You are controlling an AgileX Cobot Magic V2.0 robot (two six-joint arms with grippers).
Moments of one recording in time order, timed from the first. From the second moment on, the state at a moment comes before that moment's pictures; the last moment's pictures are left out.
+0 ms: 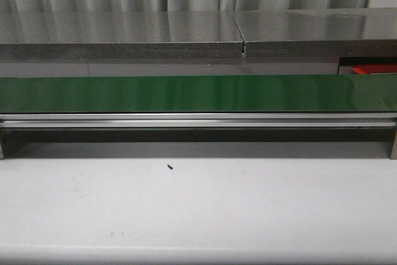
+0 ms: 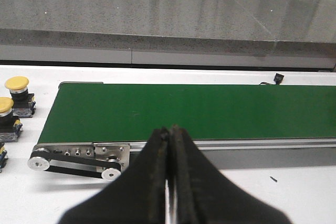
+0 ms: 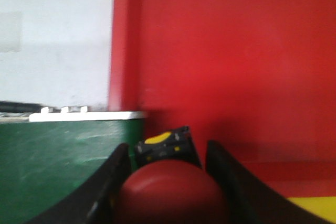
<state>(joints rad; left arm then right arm) -0.10 0.31 -0.45 -0.24 0.45 0.11 -0.32 2.03 -1.82 0.13 0.92 -0.24</state>
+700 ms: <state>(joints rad) -0.10 0.31 -0.45 -0.24 0.45 0.11 -0.37 2.26 -1.93 0.14 0.90 -0.24</state>
